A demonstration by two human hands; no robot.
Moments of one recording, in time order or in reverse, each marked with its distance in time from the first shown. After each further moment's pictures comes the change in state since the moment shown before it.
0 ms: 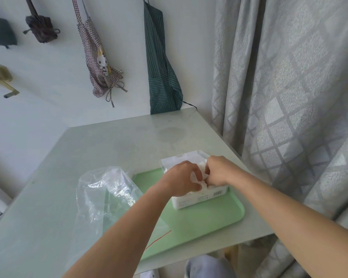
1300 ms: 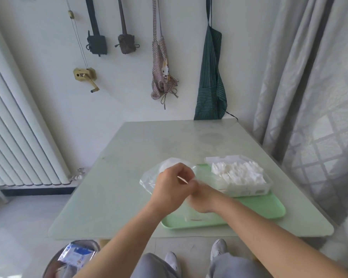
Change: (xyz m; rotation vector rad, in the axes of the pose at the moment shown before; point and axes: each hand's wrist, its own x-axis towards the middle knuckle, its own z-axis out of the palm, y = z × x) left_hand -0.200 -0.040 -0.040 -0.543 0.581 -0.118; right_hand -0.098 -0.162 0.070 0.246 -0.126 -0.542
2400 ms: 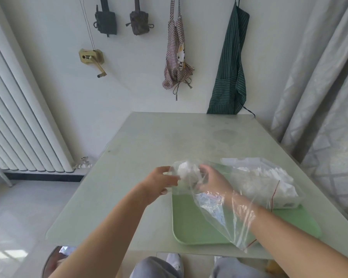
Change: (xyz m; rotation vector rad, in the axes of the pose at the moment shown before) left_hand 0.082 -0.128 -0.043 -0.463 -0.201 -0.538; right_hand 0.093 0.041 0.005 0.166 0.165 0.176
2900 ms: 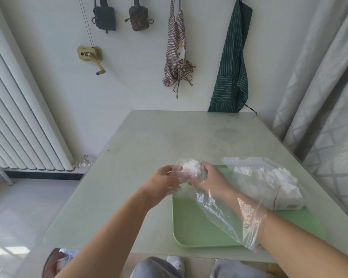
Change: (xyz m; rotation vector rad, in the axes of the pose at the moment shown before) left_hand 0.007 -0.008 0.006 -0.219 -0.098 0.084; right_hand 0.007 0.000 0.007 0.164 0.080 0.047
